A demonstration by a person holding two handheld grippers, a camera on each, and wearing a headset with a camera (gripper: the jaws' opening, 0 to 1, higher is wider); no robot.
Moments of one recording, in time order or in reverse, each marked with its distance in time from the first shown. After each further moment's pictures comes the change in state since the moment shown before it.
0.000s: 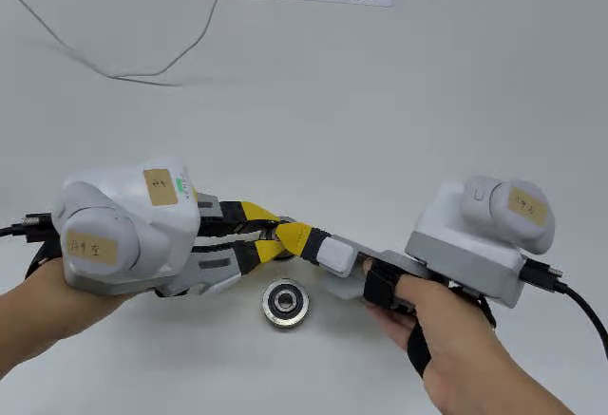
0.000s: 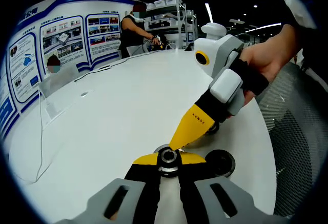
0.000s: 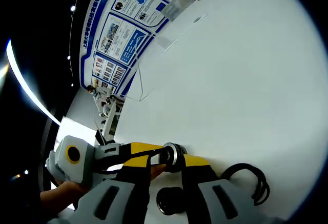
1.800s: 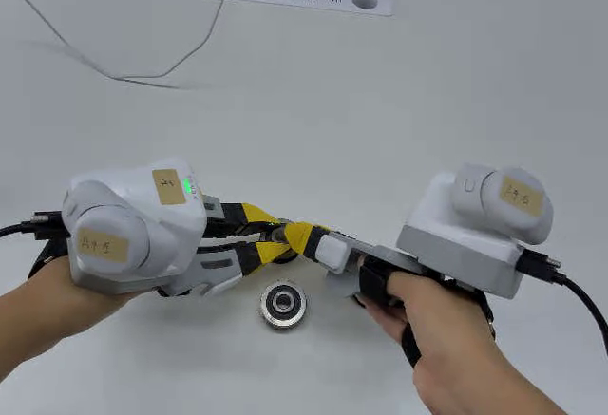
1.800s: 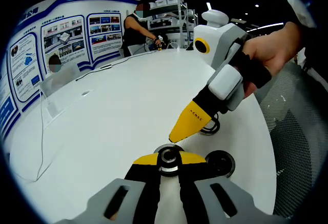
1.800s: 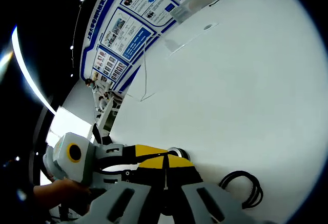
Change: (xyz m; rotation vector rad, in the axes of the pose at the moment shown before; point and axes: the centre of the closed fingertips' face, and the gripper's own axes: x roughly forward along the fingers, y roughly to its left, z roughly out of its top) left arm 0.000 0.001 -0.001 -0.004 0.007 0.012; right arm -0.008 0.005 0.009 -0.107 -0.008 -0.044
